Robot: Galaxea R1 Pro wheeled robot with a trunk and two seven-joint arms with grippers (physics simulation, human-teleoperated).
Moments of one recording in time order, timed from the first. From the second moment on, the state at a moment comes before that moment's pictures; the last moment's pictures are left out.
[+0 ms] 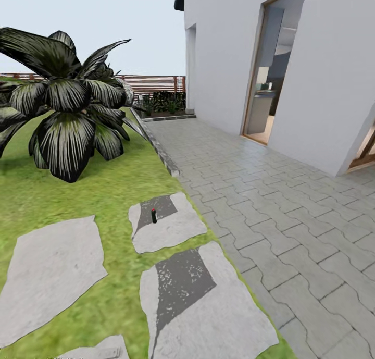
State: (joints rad) left arm -0.32 0.05 -0.02 -0.21 0.12 -0.21 0.01; right arm -0.09 -0.03 0.00 -0.35 0.01 -0.28 -0.01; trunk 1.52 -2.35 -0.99
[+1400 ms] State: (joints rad) left arm -0.32 0.05 -0.02 -0.20 0.13 -0.21 0.01; right arm -0.09 -0.03 0.00 -0.35 0.01 -0.28 -0.01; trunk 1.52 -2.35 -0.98
